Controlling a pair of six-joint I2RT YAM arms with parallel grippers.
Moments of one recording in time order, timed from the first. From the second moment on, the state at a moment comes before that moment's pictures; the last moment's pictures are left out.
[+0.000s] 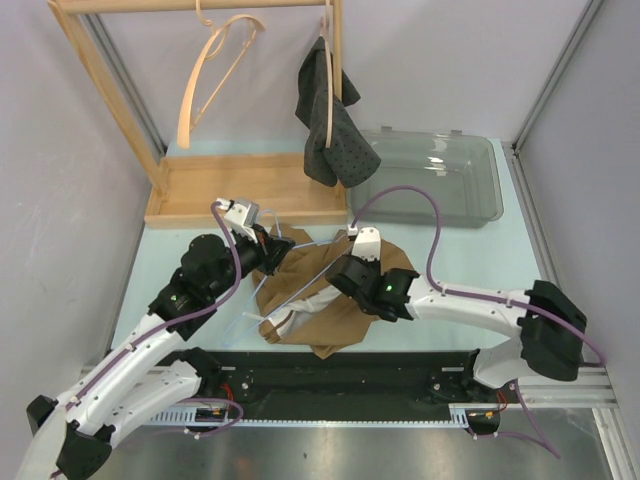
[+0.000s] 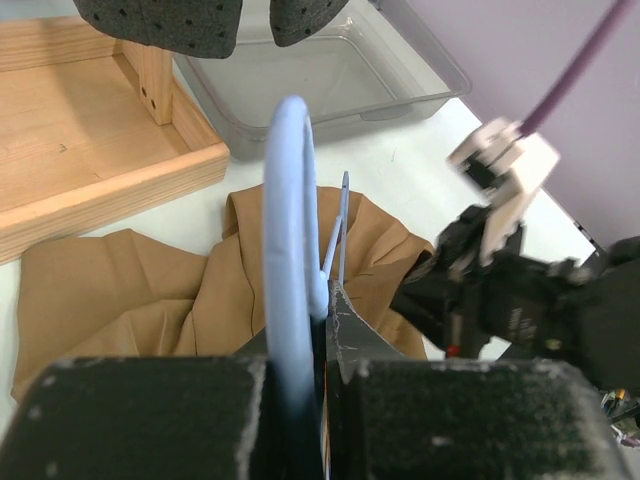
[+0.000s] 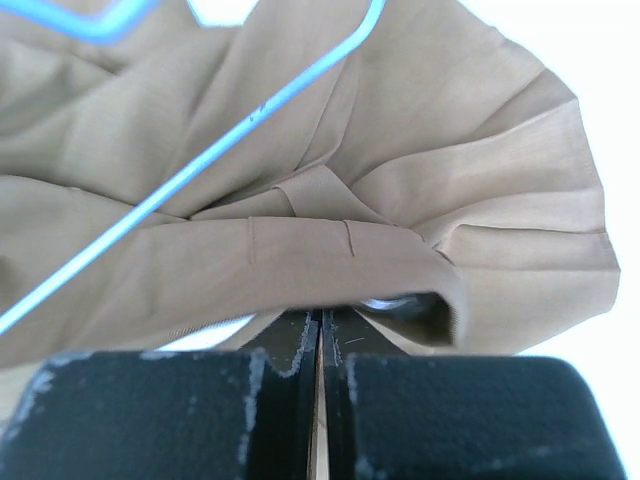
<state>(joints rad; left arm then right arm) -0.62 0.74 0.69 -0.10 0.10 -0.35 1.12 1.47 0.98 -0.44 0.70 0.78</state>
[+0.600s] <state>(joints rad) -0.63 0.74 0.69 -0.08 0.14 -0.34 1.08 1.29 0.98 -0.59 0.68 0.82</state>
